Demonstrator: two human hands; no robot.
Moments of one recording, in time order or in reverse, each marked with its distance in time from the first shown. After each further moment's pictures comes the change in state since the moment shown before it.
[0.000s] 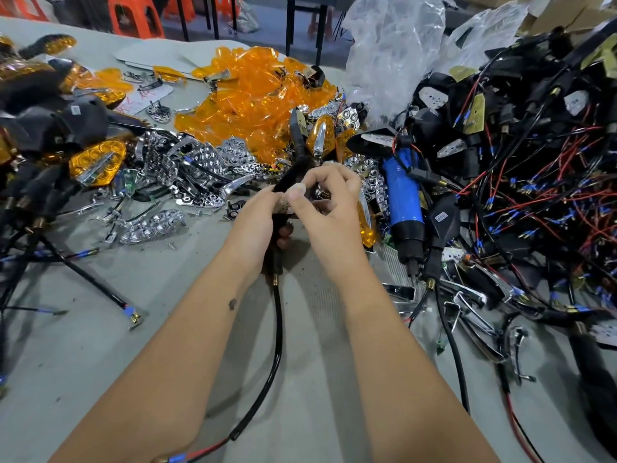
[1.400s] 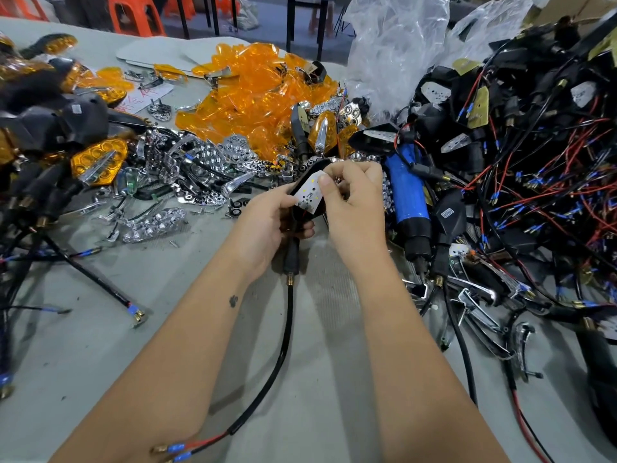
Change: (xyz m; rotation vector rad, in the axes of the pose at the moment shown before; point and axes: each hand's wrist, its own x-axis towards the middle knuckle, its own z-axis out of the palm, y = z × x) left_hand -0.002 -0.003 0.003 -0.198 -0.180 0.009; right_hand 0.012 0.003 -0.016 -0.203 0.116 -0.008
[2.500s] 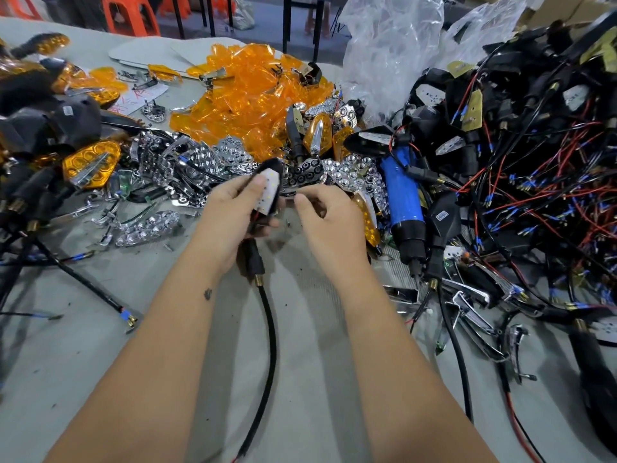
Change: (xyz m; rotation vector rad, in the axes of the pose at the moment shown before) left_hand -0.002 0.020 -0.022 0.243 0.244 0.098; right_hand -0.010 0.009 0.011 -0.134 -0.109 0.041
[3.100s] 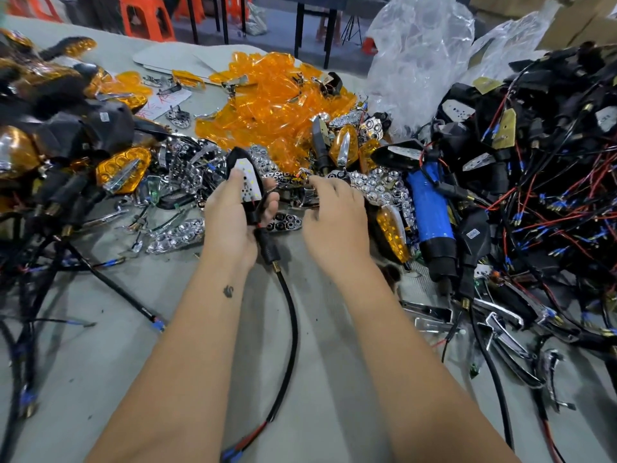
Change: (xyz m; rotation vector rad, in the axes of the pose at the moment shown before) left_hand 0.016 0.008 -0.015 -0.496 0.272 -0.015; right_hand 0.020 -0.017 0.030 -0.496 -0.099 -0.075
